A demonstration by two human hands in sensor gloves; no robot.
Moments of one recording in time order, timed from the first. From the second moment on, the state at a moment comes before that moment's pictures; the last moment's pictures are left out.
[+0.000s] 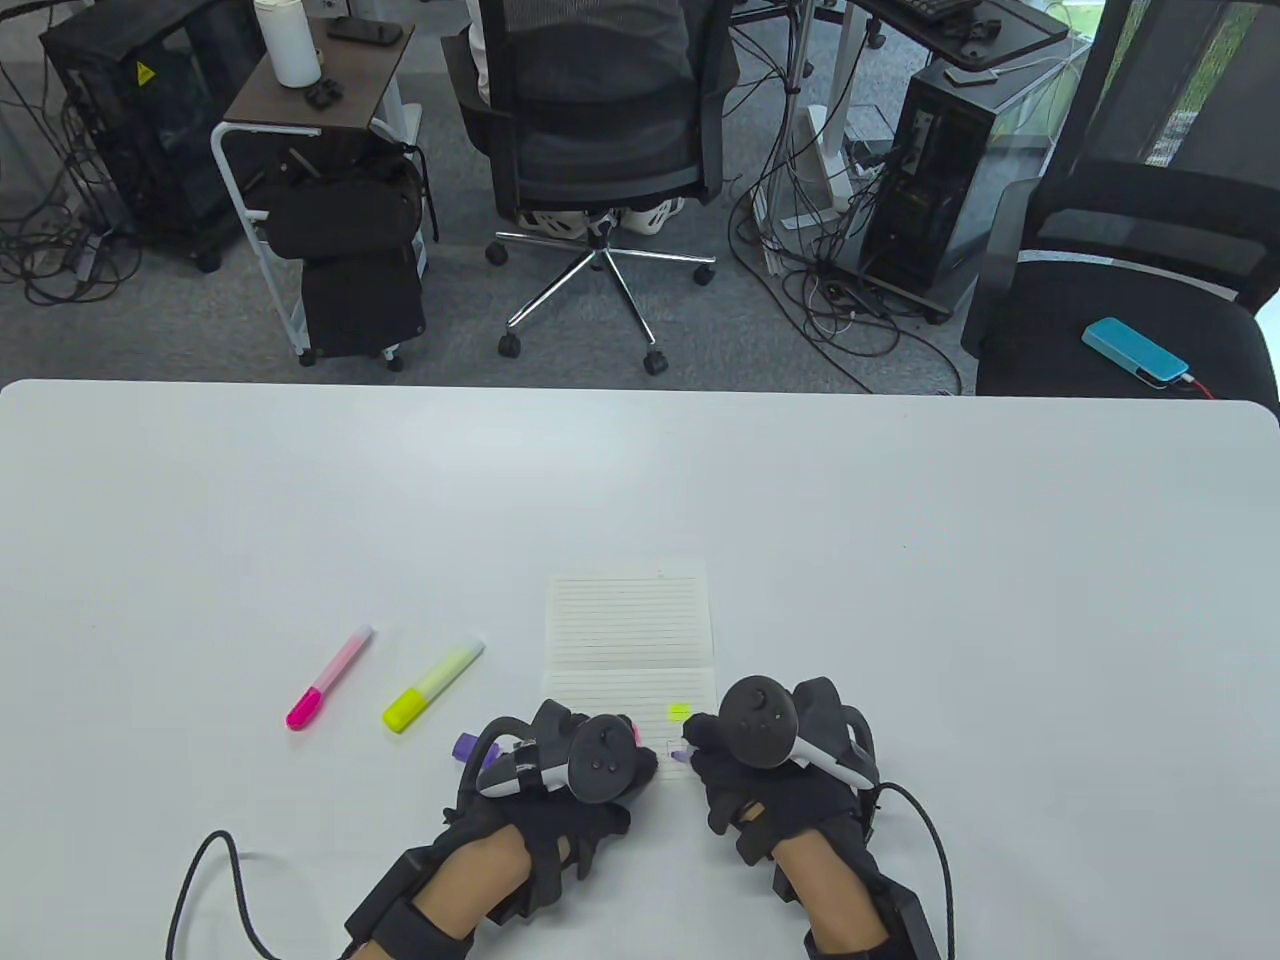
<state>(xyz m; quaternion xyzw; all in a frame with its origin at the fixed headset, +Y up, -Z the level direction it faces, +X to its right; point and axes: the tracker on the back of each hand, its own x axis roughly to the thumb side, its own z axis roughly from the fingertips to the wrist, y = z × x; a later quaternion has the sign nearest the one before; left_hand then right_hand) -0.090 -0.773 -0.278 -0.21 -0.28 0.05 0.94 0.110 -0.737 -0.287 0.16 0.14 0.97 0.13</state>
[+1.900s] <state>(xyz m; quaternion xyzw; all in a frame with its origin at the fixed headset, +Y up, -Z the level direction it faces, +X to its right) -0.090 -0.774 -0.279 -0.22 -0.28 0.05 0.93 0.109 -0.744 -0.295 0.16 0.15 0.96 0.16</state>
